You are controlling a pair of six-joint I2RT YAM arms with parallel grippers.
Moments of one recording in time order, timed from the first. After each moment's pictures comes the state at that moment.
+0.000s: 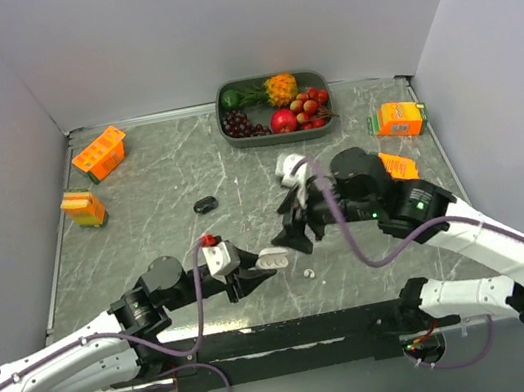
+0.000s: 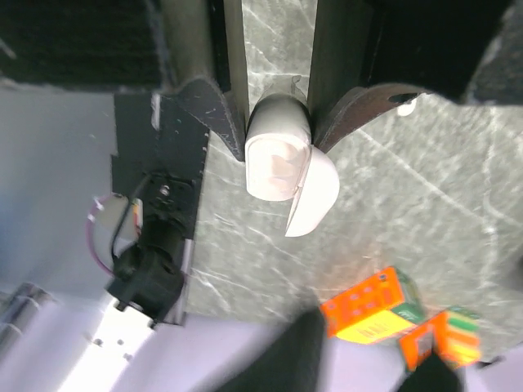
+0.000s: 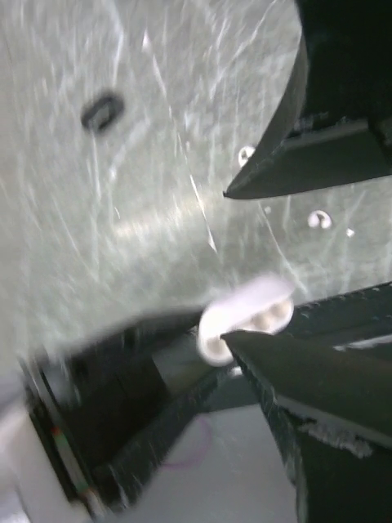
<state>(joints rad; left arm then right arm) -1.10 0.71 0.48 0.22 0.26 -0.04 0.95 1.01 1.21 -0.62 -0.31 -0.07</state>
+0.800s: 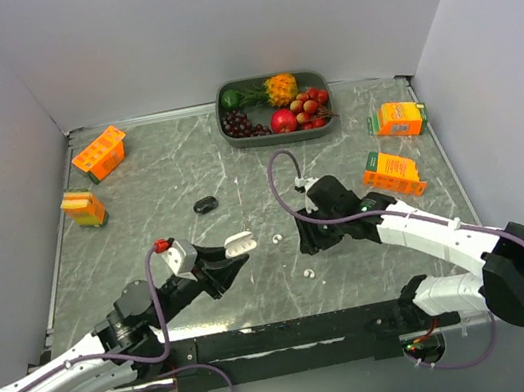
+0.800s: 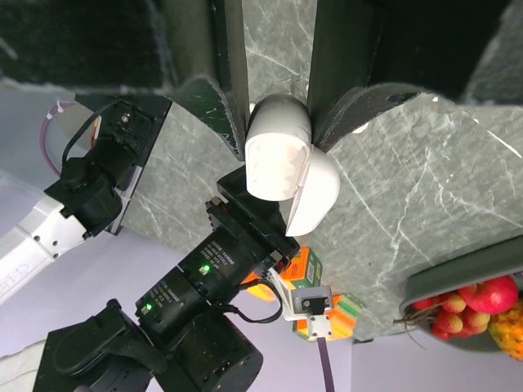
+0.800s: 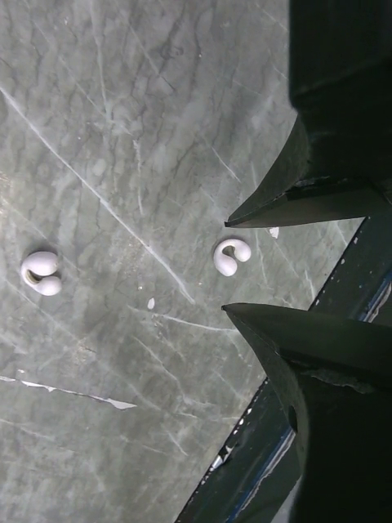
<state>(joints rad) -1.10 0.42 0.32 0.25 -0.10 -0.22 0.71 1.19 0.77 -0.53 -0.11 0.42</state>
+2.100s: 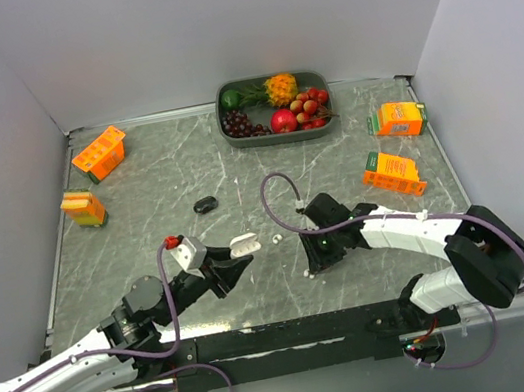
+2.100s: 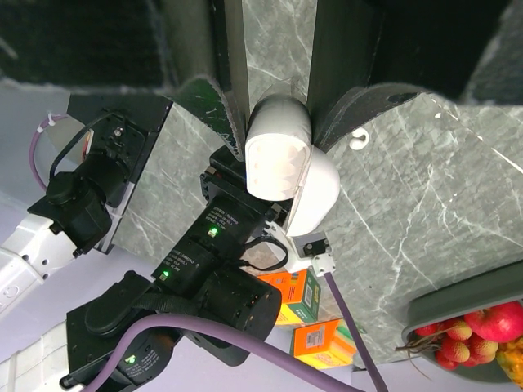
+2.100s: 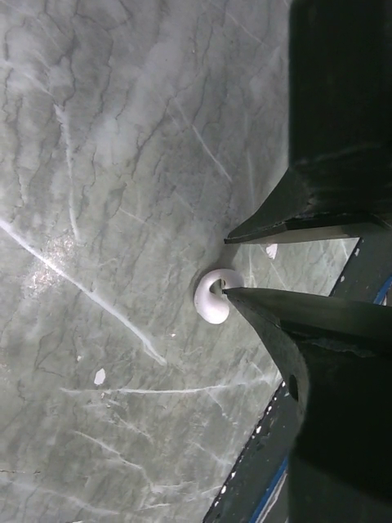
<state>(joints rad) -1.10 0.49 0.32 0.25 -0.10 -0.23 0.71 1.33 0.63 -0.45 -0.19 0.45</state>
